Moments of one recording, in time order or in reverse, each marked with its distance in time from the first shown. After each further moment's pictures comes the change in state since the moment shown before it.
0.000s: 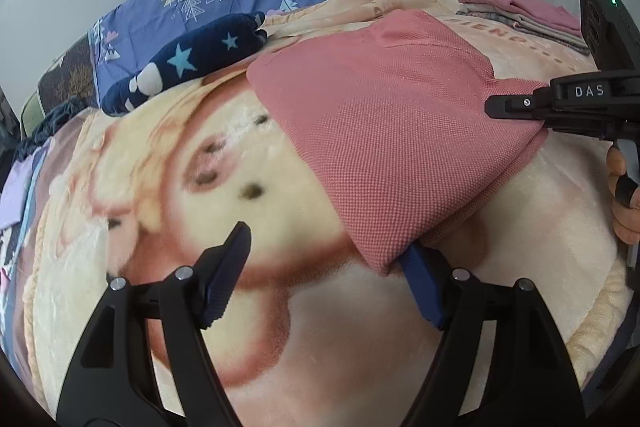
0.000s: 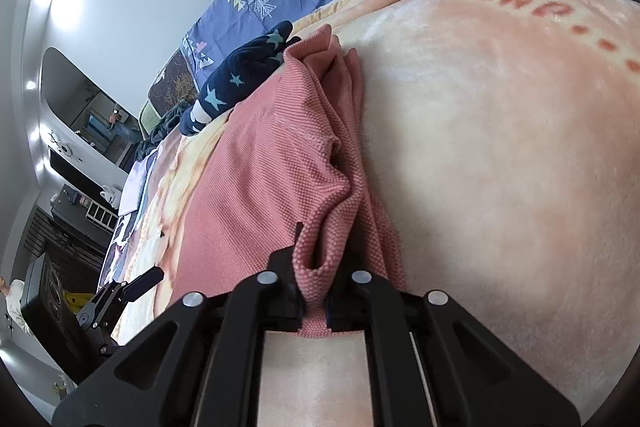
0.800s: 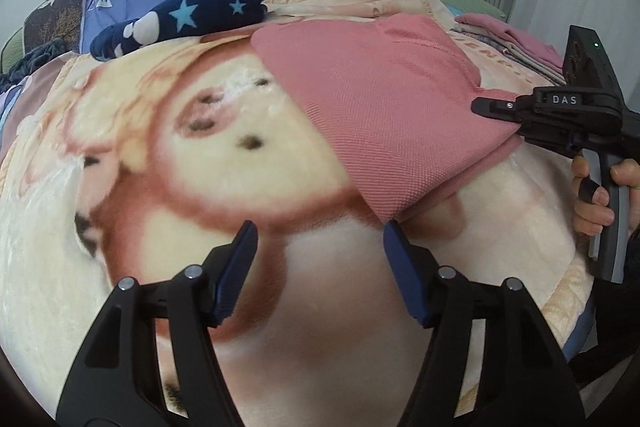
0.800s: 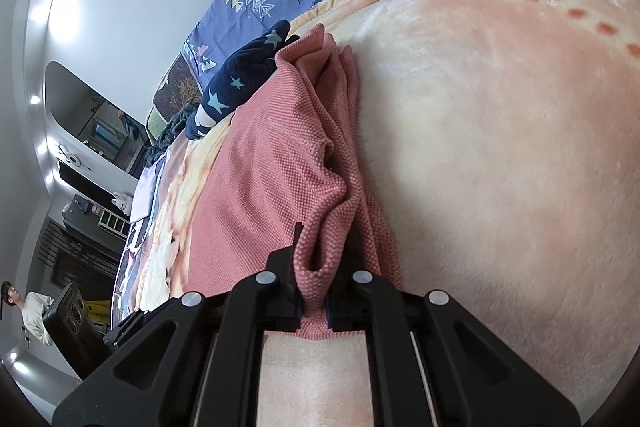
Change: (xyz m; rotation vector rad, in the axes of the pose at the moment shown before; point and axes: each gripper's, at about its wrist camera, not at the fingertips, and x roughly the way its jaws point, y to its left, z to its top) left arm -0.010 0.021 -0.021 -0.150 0.024 -0.171; right arm -0.002 -0.008 0.005 0.052 0.015 0.044
